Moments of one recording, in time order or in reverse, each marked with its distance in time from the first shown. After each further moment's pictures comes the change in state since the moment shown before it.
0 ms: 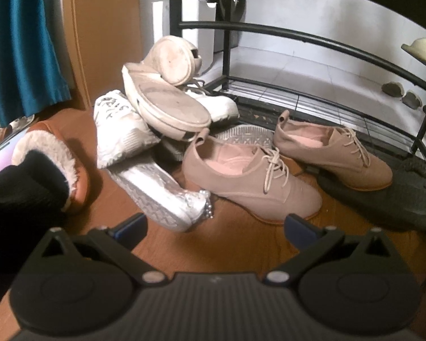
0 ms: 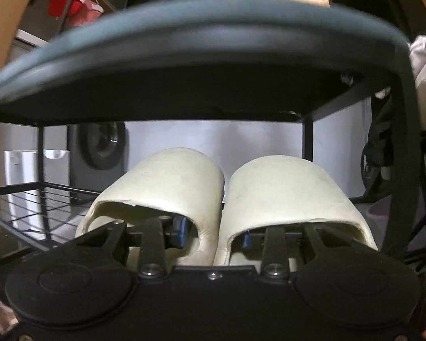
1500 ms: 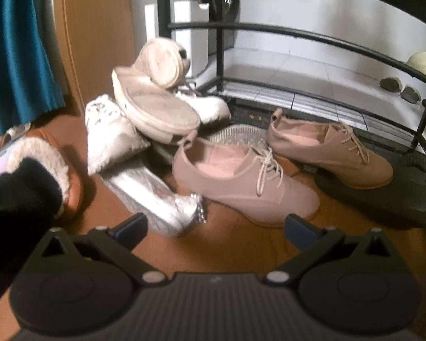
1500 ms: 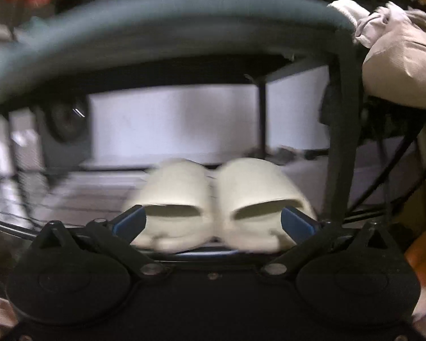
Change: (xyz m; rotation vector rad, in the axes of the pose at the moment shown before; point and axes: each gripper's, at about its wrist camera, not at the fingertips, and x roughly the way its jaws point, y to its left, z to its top) left arm 0.005 -0.010 0.001 0.042 -0.064 0.003; right arm -0.104 0.005 0.007 0.195 0.104 -0.037
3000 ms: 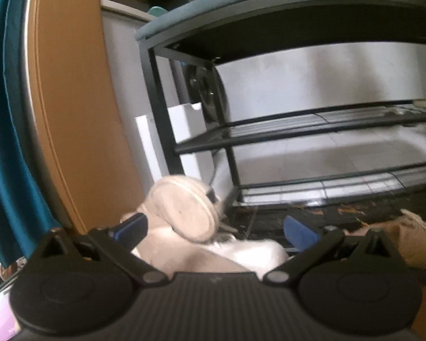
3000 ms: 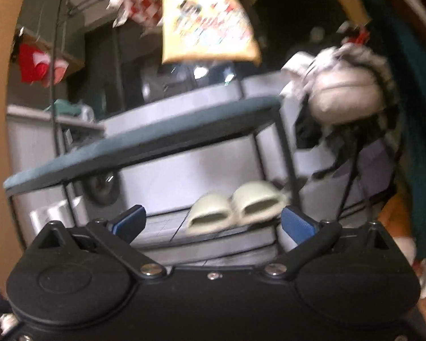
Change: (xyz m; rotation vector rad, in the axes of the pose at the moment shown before) left arm 0.080 0.043 0.121 0.180 -0.379 0.073; right arm -0.160 0.018 -0.007 0.061 -0.099 0.017
